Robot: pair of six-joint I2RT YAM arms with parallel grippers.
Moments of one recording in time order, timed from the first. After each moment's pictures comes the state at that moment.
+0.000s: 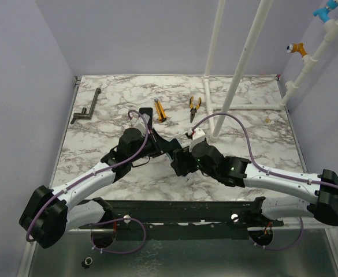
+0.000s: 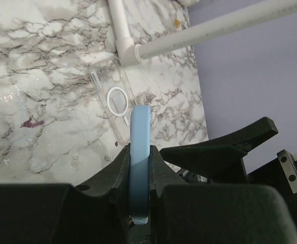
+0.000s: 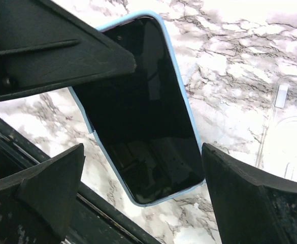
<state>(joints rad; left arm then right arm) -0.65 1.09 0.56 0.22 0.22 -0.96 1.11 1.19 0.81 -0.19 0.35 0.51</state>
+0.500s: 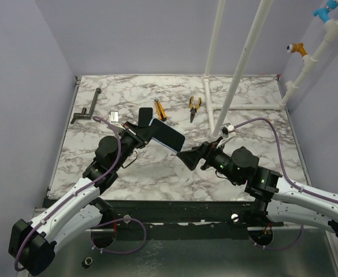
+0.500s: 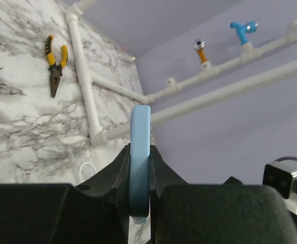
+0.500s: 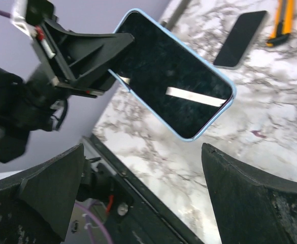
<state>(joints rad) -0.61 0.81 0.53 0.27 -0.04 -1.01 1.11 0.83 0.65 0.07 0.31 0.69</state>
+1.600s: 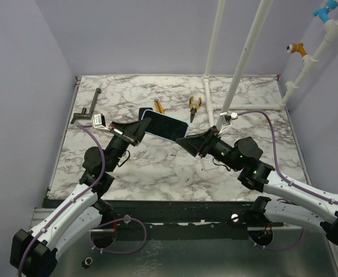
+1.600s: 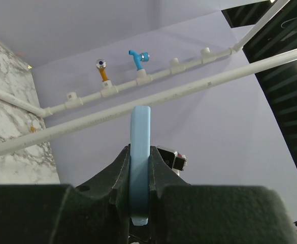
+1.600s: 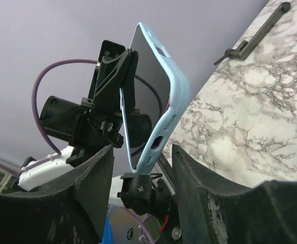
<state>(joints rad) -0.52 0.70 0.42 0.63 0.04 -1.43 0.91 0.94 0.63 0.46 -0.08 0.86</state>
